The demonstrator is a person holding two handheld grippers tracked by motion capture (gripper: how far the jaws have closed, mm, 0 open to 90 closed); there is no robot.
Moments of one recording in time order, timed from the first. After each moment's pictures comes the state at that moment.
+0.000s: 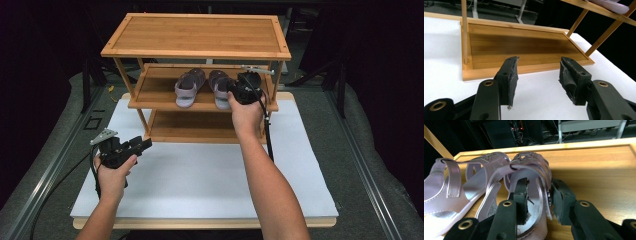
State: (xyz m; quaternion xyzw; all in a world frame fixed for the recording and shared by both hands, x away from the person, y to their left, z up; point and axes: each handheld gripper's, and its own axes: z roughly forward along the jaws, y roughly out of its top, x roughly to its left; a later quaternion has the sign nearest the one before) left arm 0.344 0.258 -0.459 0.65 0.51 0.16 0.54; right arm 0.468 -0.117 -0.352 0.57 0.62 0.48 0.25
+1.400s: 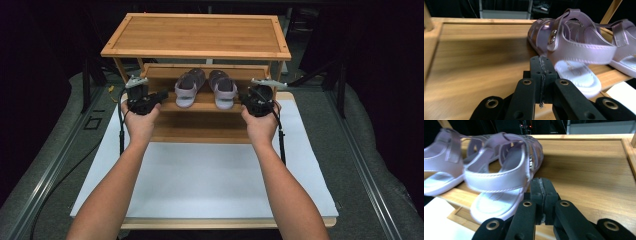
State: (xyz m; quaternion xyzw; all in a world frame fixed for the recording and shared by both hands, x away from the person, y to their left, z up) left arm 0.458 0.183 -0.376 0.68 0.47 0.23 0.51; right arm 0.445 -0.151 -0.372 0.53 0.66 0.48 0.25
